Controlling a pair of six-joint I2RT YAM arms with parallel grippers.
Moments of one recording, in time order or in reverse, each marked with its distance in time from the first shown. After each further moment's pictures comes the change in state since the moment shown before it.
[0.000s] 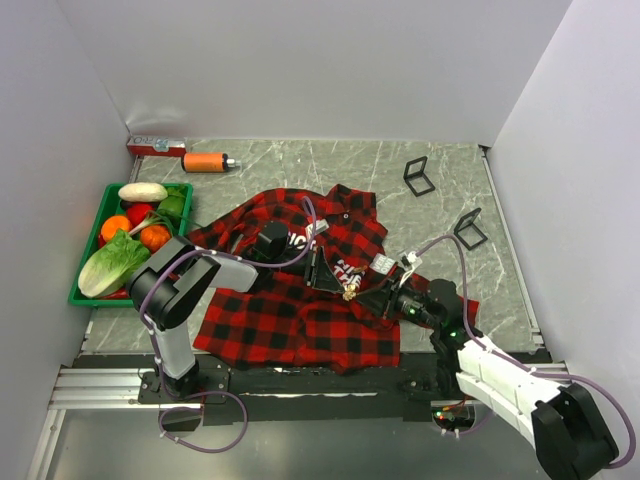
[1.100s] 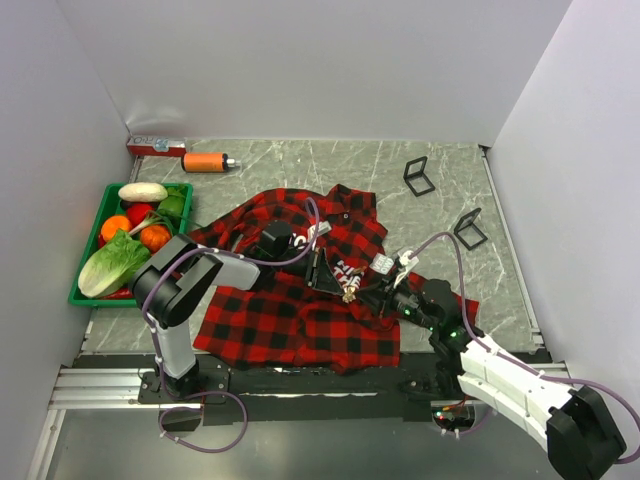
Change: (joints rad) left arm -0.002 0.019 0.028 -0.081 0.008 0.019; right arm 0.120 -0.061 0.056 -0.129 0.182 -0.153
